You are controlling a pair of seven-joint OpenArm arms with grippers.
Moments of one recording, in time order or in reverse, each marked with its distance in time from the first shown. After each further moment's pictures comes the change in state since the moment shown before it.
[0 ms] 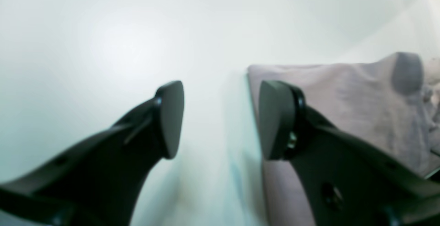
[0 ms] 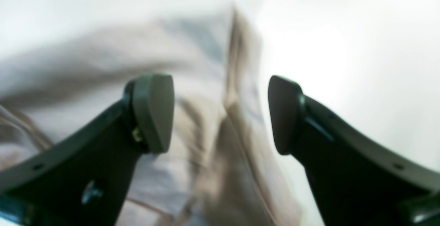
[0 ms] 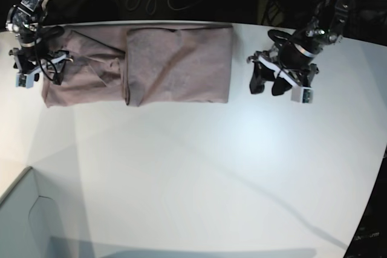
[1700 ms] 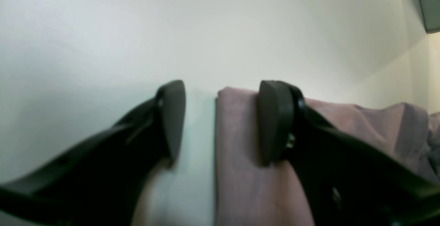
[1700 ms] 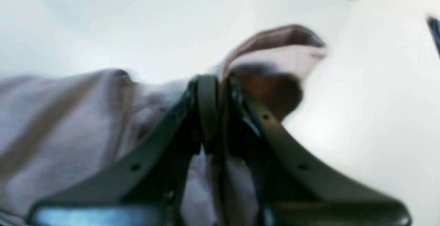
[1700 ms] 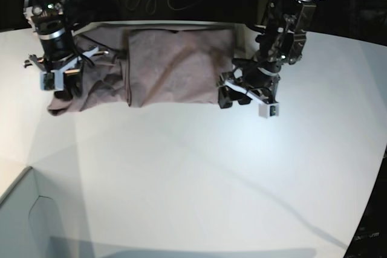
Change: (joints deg) left arm -13.3 15.1 -0.1 -23.2 0.0 -1.4 -1.8; right arm -13.6 -10.9 -15.5 31.2 -0.1 -0.3 -0.2
